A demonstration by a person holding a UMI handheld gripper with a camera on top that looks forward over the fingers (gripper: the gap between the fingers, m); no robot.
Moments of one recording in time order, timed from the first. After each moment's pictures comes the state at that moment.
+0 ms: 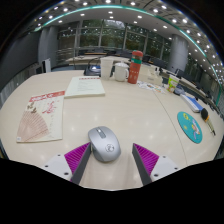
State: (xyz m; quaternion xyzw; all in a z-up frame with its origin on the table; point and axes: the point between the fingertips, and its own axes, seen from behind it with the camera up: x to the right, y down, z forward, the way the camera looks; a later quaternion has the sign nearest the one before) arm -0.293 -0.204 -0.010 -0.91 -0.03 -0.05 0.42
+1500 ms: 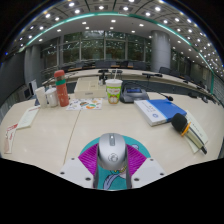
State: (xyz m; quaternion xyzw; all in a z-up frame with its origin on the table) arm 0.105 -0.107 0.052 -0.88 0.05 -0.04 0.47
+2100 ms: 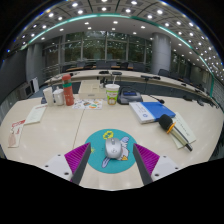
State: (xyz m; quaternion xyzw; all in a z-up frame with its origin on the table) arm 0.105 -0.197 0.109 -0.88 0.04 -0.05 0.47
